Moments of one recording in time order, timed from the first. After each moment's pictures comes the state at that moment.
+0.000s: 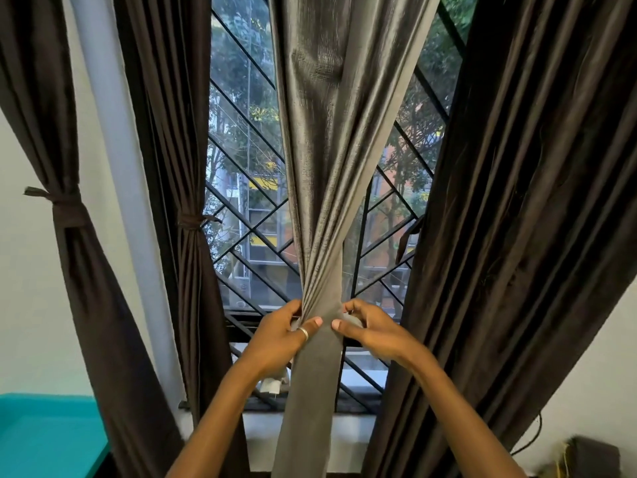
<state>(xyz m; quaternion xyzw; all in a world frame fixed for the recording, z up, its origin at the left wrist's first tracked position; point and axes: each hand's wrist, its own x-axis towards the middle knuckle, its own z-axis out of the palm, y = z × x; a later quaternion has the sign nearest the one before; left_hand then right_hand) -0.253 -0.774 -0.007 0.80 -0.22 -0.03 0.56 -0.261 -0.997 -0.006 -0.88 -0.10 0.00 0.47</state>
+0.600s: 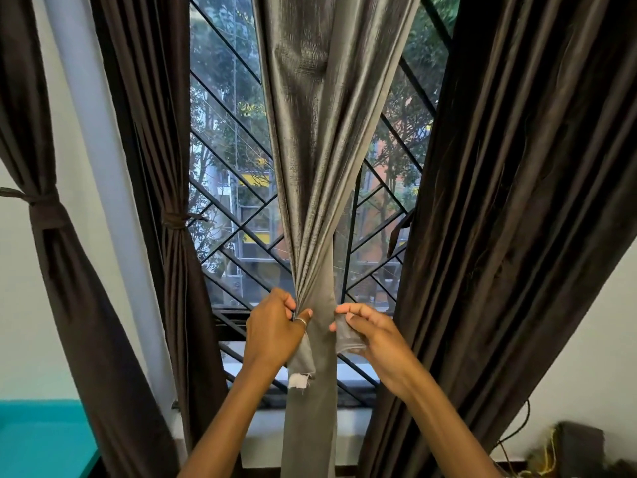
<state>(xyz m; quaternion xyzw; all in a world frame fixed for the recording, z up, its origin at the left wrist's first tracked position) -0.251 -0.800 -0.006 0.88 -0.09 0.19 0.42 -0.307 -0.984 -0.007 -0.68 0.00 -0.02 0.74</state>
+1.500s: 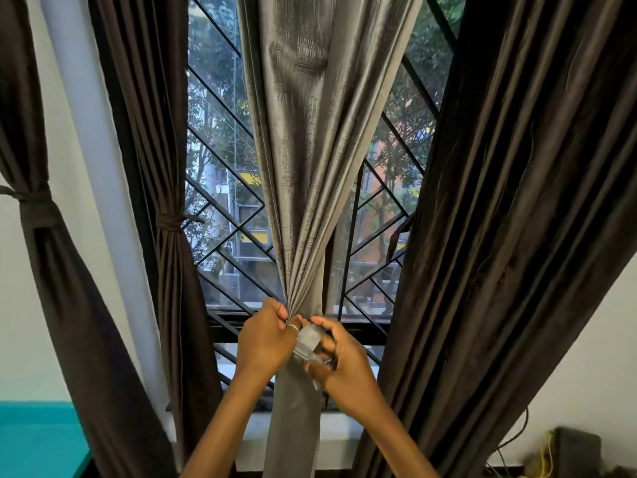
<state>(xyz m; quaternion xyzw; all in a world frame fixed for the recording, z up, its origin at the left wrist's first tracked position) -0.256 -0.795 0.000 0.89 -0.05 0.09 0.45 -0.313 -0.939 -0.035 -0.83 -0.05 -0.11 0.55</state>
